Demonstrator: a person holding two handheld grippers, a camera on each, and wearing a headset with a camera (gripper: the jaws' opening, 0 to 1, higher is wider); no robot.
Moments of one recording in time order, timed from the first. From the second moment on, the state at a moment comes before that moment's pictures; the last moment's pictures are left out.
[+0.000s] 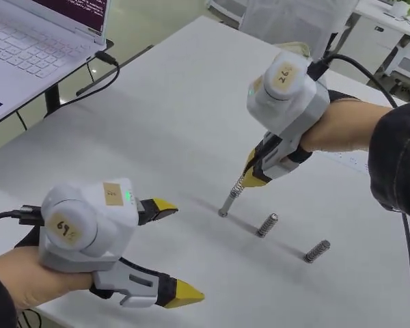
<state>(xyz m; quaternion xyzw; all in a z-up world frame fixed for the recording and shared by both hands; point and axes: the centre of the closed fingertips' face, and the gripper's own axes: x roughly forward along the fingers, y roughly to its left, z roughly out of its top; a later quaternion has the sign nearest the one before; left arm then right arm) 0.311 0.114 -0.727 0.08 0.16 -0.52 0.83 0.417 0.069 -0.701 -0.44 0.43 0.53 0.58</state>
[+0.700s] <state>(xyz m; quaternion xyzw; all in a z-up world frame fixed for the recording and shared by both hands) 0.311 0.116 -0.730 0.08 0.17 -0.52 0.83 0.417 0.069 -0.714 -0.45 0.44 0.53 0.57</state>
